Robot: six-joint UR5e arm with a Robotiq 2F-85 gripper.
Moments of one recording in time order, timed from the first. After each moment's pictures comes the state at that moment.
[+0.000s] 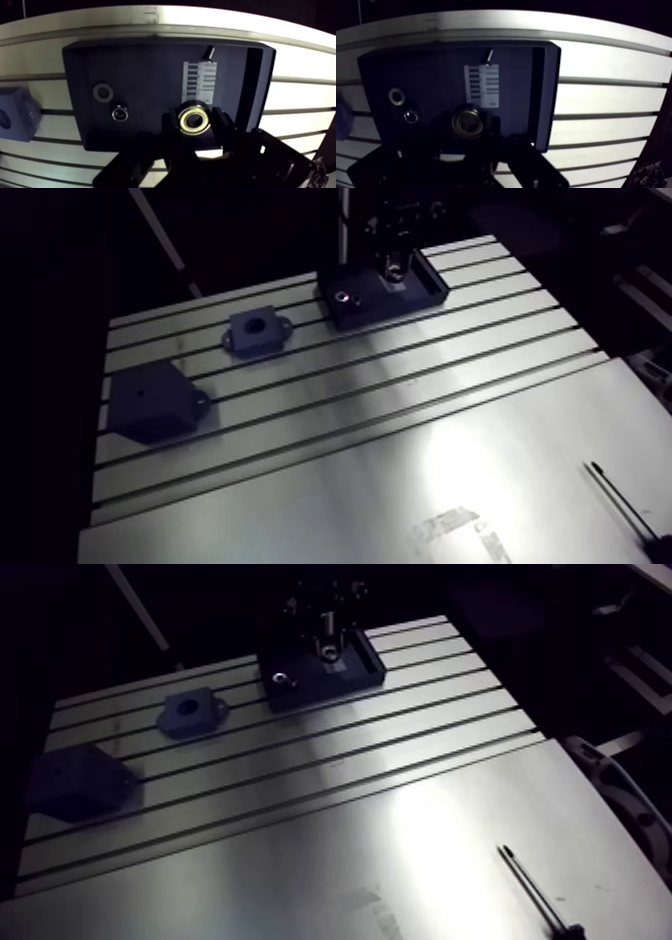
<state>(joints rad) -0.33 -0.98 1.54 -2.06 -1.63 -1.93</state>
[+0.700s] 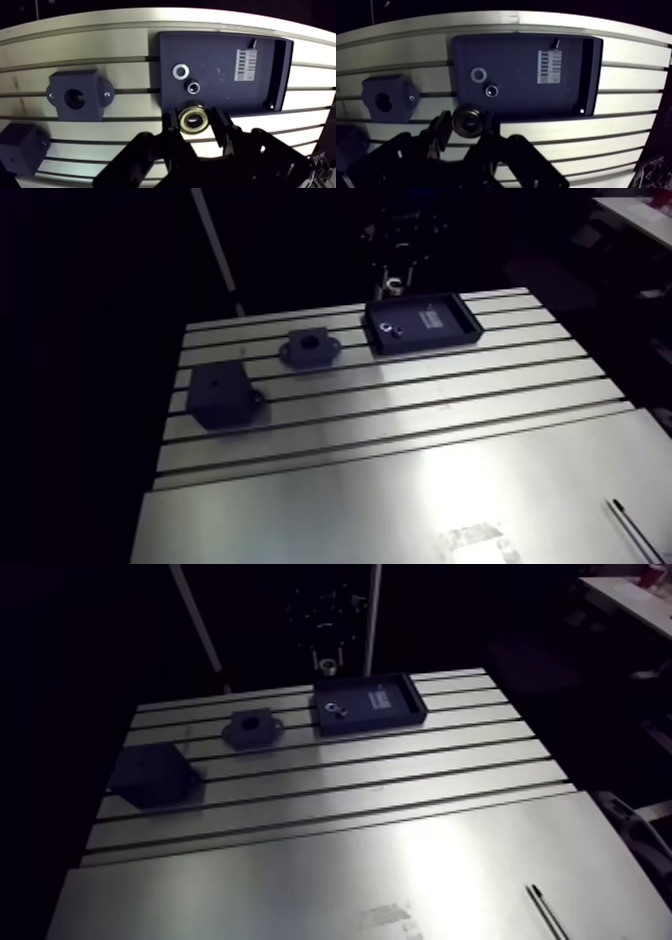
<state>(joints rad) -0.19 -1.10 1.54 -1.96 -1.63 -1.76</state>
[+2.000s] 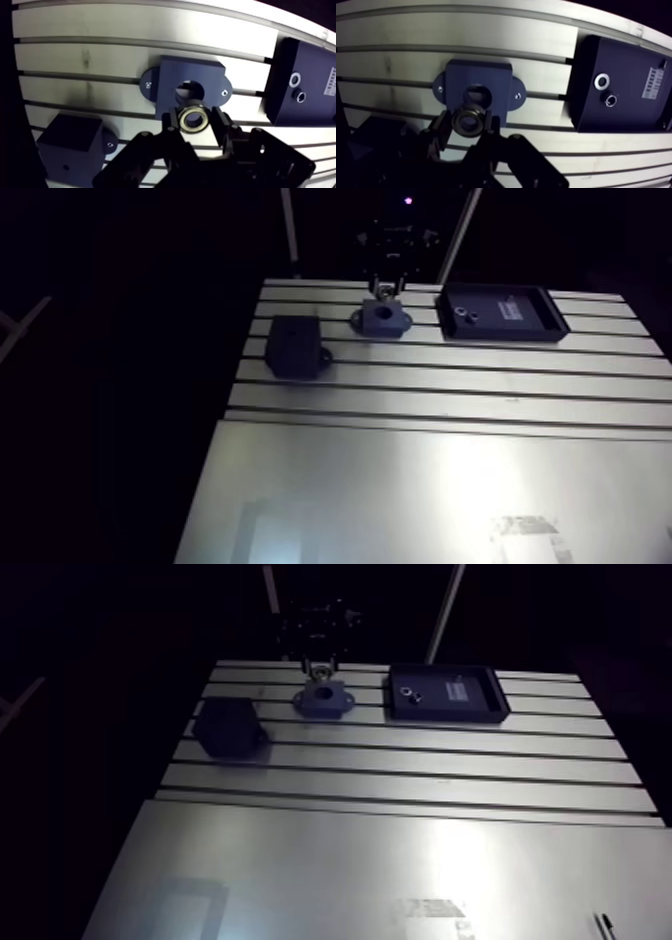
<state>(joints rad) 0.03 -1.05 1.58 -2.03 -1.58 -1.65</state>
